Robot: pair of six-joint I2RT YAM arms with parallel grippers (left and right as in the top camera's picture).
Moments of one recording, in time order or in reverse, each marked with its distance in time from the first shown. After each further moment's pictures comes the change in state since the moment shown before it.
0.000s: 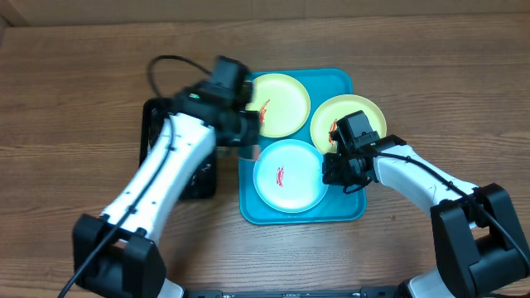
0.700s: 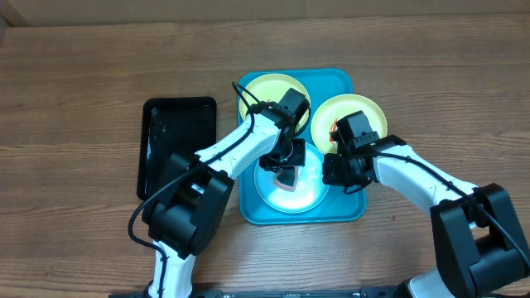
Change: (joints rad) left arm -0.189 0.391 0.029 0.101 0.077 -0.201; right arm 0.000 0.000 0.000 -0.016 0.012 0.000
